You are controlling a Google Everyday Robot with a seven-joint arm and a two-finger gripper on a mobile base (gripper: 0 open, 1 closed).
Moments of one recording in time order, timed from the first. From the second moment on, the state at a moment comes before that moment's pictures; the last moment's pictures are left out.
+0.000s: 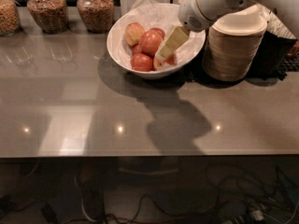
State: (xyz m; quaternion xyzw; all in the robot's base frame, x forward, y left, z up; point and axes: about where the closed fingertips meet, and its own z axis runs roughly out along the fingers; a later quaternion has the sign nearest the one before) arm 0.682 -0.072 0.964 -0.55 0.72 0.02 0.42
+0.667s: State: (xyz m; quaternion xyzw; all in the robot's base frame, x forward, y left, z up) arm 0.683 -0.053 0.960 -0.53 0.71 0.04 0.46
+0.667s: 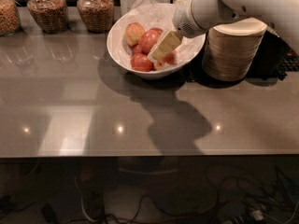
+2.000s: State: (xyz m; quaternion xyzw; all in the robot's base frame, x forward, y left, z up) arm 0.706 -0.030 0.938 -0.47 0.72 0.10 0.49
